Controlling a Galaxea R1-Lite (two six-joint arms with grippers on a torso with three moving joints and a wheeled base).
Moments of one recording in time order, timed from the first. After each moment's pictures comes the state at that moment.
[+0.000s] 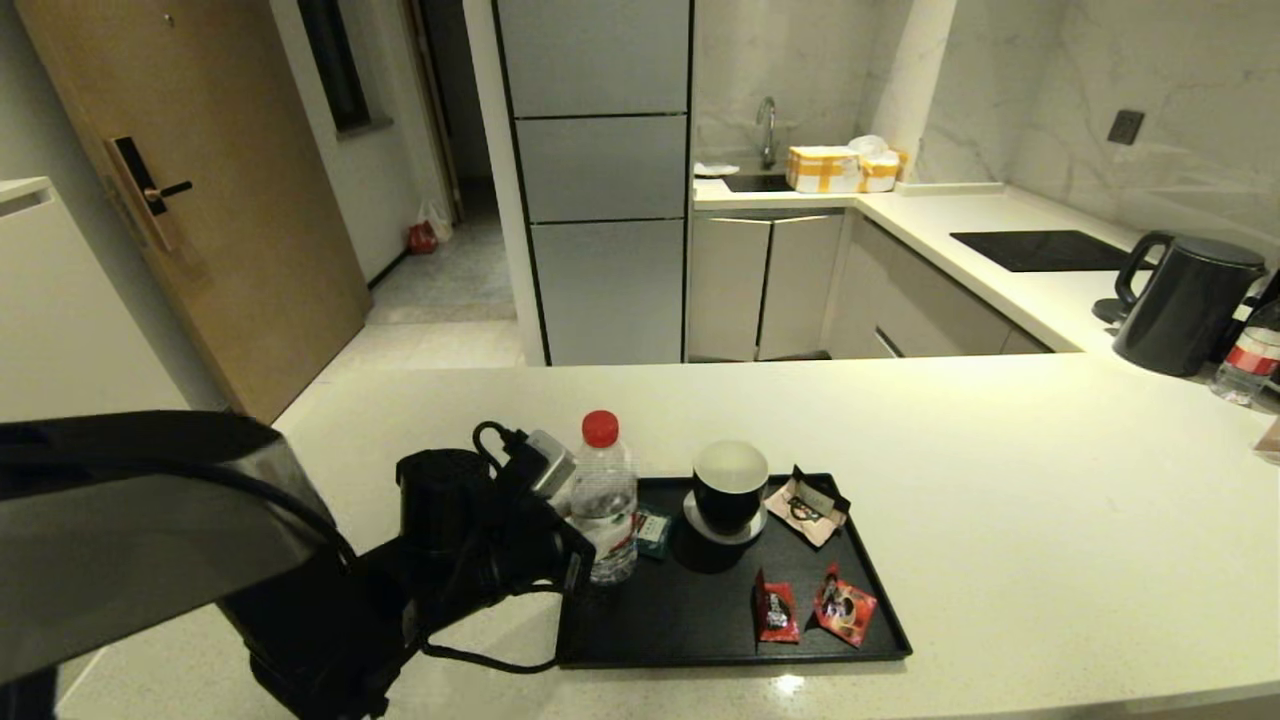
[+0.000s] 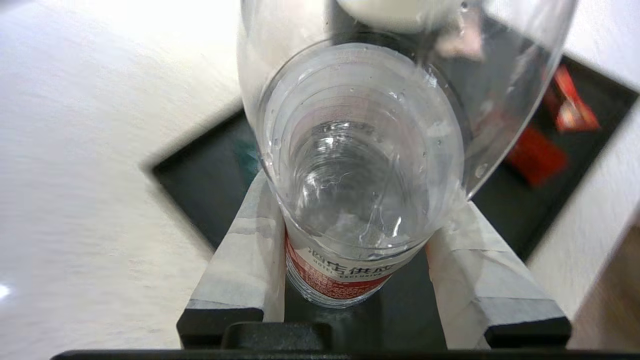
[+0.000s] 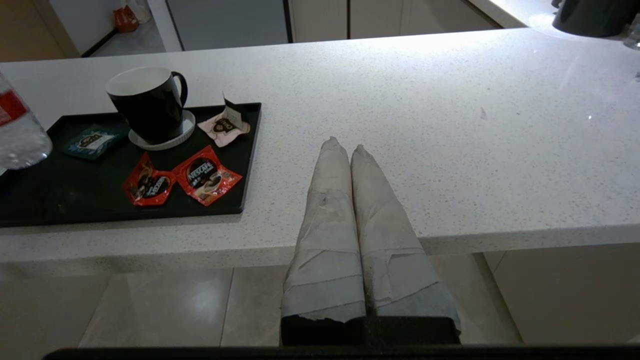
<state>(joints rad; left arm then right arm) -0.50 2.09 -0.58 -1.19 -0.24 0.12 -0.01 0.00 0.00 0.00 0.00 0.00</state>
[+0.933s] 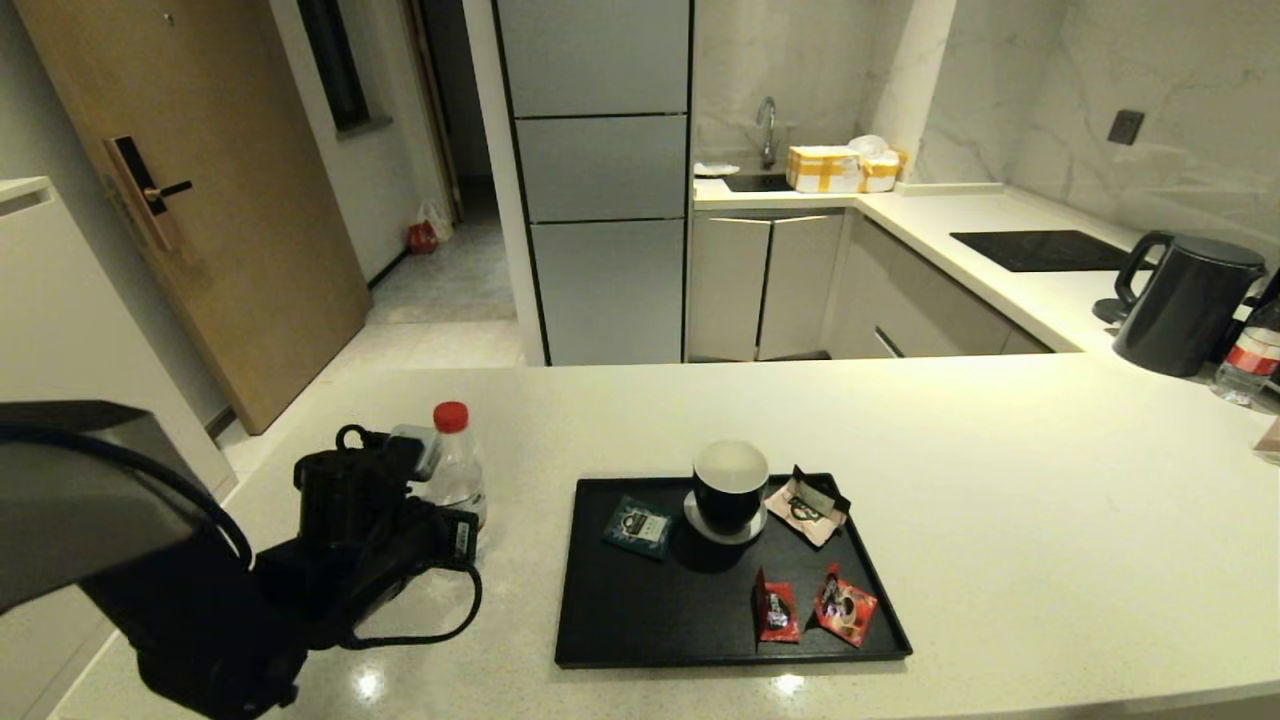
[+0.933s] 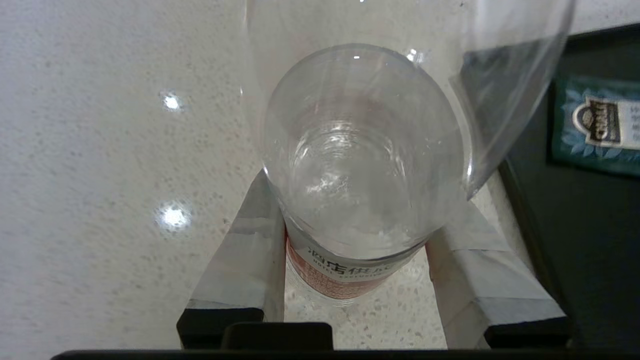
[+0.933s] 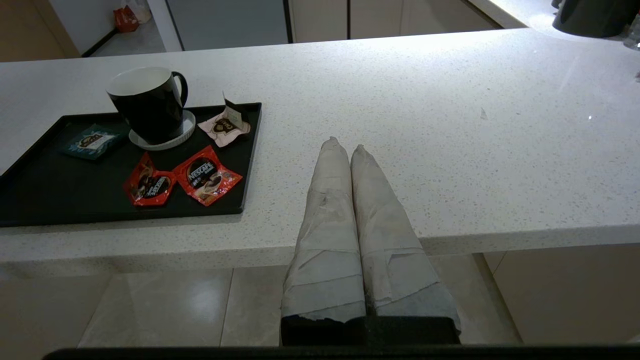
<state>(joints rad) -0.28 2.03 -0.46 -1.12 0.14 0.02 -0.01 0.00 0.00 0.00 0.00 0.00</state>
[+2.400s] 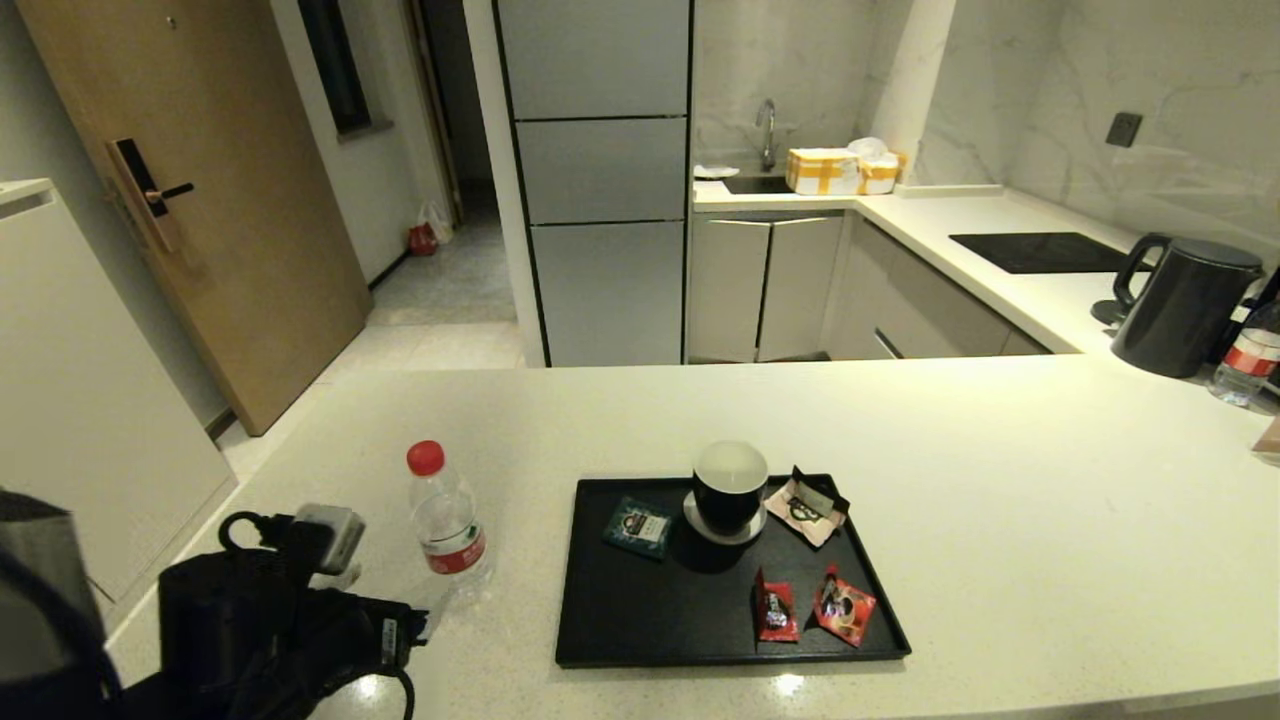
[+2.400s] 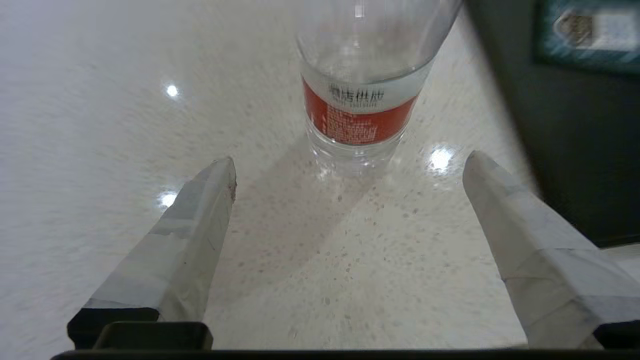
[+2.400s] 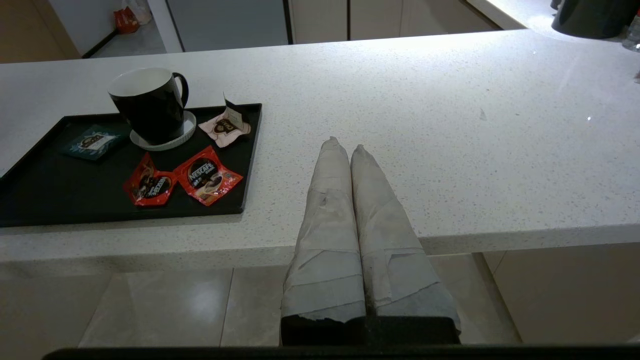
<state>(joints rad) -0.28 1.89 -0.02 -1.42 0.14 -0.01 -0.01 0.00 0.00 0.00 0.00 0.00</state>
